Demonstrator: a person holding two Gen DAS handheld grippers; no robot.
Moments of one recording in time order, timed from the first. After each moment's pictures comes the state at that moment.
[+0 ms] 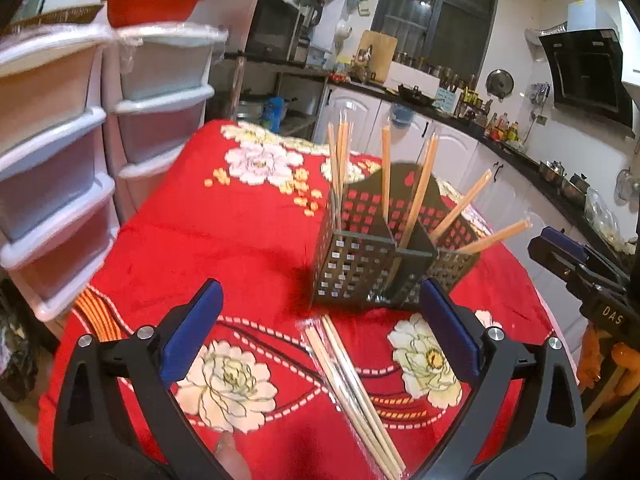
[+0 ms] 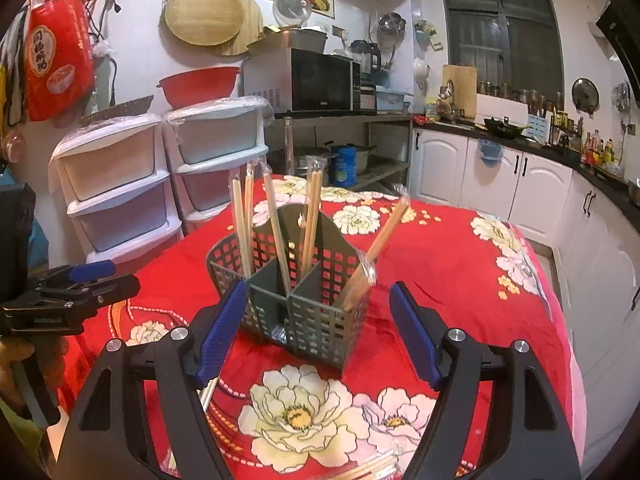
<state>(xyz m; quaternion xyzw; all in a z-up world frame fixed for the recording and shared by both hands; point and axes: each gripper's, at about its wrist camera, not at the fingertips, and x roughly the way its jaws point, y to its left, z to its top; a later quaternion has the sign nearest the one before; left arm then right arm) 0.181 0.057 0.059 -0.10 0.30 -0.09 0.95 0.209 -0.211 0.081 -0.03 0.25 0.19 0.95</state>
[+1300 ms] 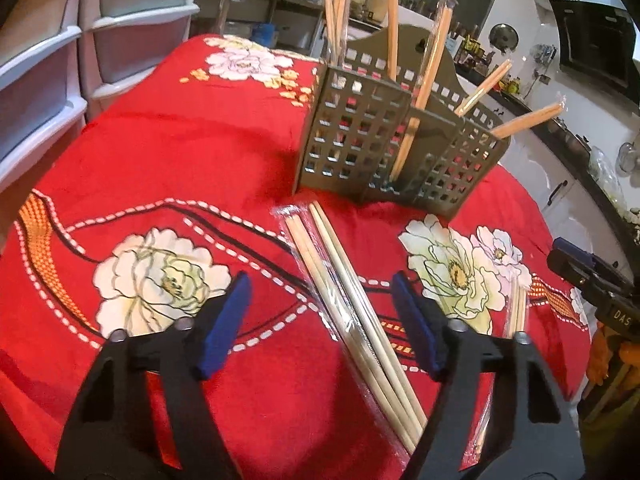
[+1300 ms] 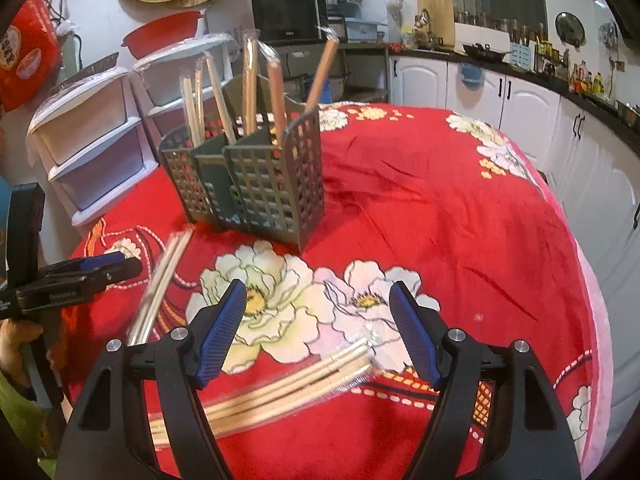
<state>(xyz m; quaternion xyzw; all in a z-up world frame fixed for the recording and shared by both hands) 0.185 0.032 -0.030 -0.11 0.40 -0.12 0.90 0.191 -0.266 -0.008 0.00 0.36 0.17 0.92</state>
